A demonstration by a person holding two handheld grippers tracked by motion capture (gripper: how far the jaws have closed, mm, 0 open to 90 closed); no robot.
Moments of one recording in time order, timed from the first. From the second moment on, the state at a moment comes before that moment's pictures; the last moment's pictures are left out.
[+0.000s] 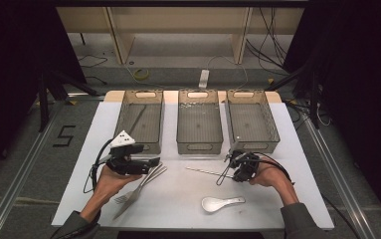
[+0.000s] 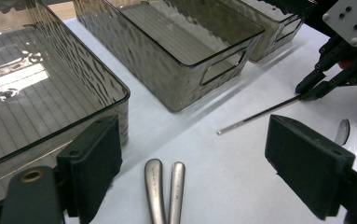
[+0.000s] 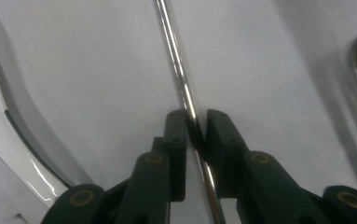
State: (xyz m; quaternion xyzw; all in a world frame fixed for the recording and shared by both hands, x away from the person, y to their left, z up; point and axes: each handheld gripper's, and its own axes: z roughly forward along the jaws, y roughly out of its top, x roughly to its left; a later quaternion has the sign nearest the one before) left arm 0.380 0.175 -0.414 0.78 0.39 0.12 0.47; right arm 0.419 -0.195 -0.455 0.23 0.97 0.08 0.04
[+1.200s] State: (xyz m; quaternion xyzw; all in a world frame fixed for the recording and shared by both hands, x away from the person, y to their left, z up) left arm 0.372 0.144 -0.403 0.83 0.31 0.11 0.45; right arm 0.391 -0.172 -0.400 0.19 0.97 0.14 0.09
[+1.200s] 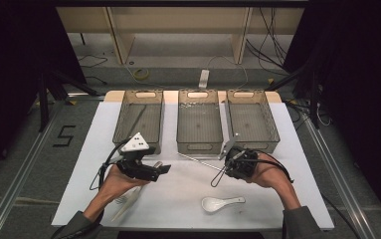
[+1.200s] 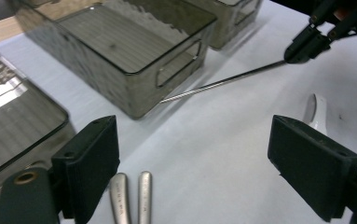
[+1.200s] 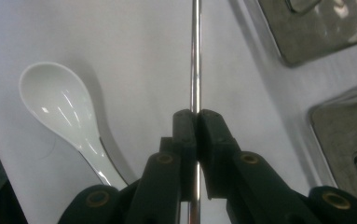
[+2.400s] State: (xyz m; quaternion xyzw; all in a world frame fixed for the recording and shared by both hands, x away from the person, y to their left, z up) left arm 0.362 0.085 -0.422 0.93 0.18 0.09 0.32; right arm 0.352 -0.118 -0.385 0.06 0.98 0.16 0.10
